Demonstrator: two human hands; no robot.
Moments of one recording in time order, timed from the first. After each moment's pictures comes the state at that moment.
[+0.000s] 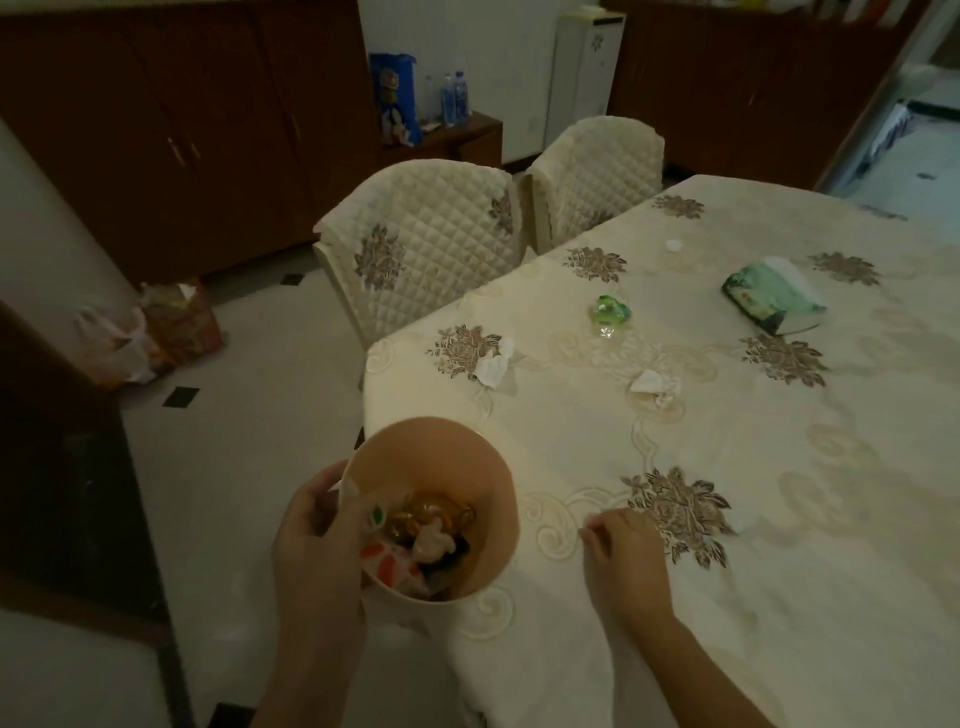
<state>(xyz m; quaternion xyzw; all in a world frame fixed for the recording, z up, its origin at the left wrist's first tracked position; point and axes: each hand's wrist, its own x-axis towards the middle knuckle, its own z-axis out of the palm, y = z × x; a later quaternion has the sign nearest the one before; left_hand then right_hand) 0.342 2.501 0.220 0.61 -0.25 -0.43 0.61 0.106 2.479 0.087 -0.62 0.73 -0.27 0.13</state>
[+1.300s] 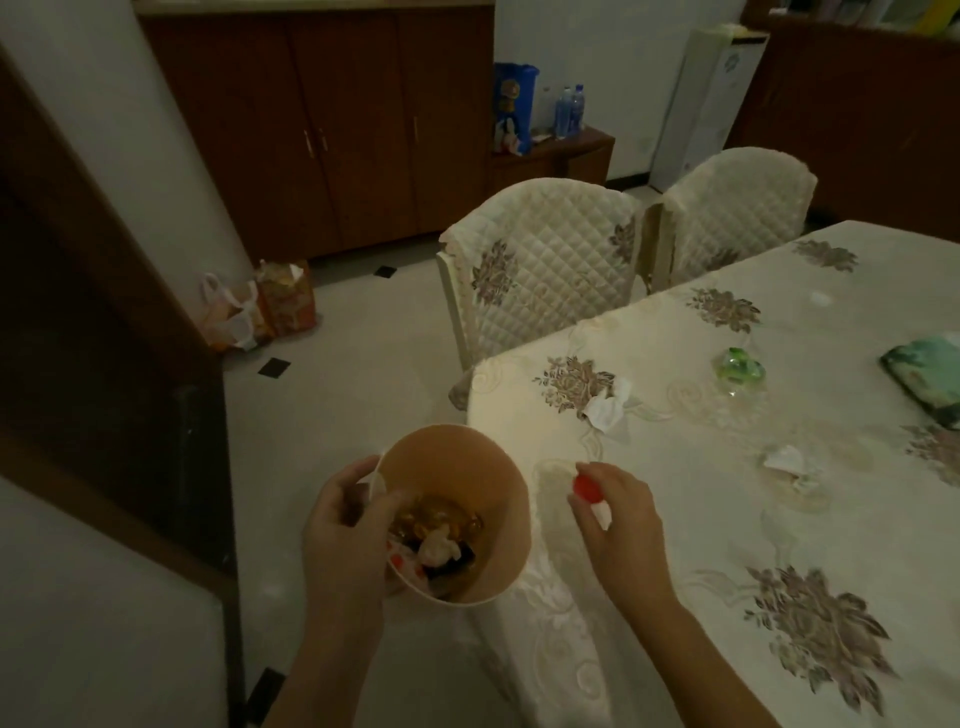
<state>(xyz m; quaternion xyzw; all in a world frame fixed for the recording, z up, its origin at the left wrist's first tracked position) 0.418 2.469 0.220 0.65 -0.23 -0.39 0.61 0.219 2.403 0.143 -0.71 0.57 -0.39 0.16</state>
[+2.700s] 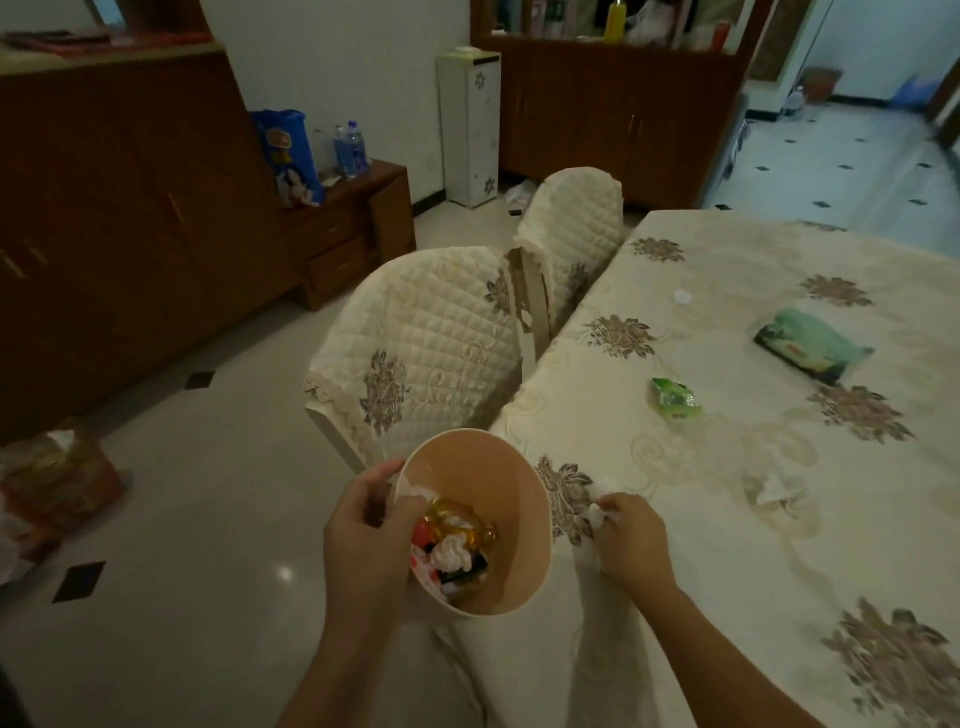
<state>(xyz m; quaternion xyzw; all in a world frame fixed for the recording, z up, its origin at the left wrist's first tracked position) 0.457 2.210 0.233 0.56 -0.43 -0.53 0.48 0.223 2.231 0.098 -0.42 0.84 -0.32 0.14</state>
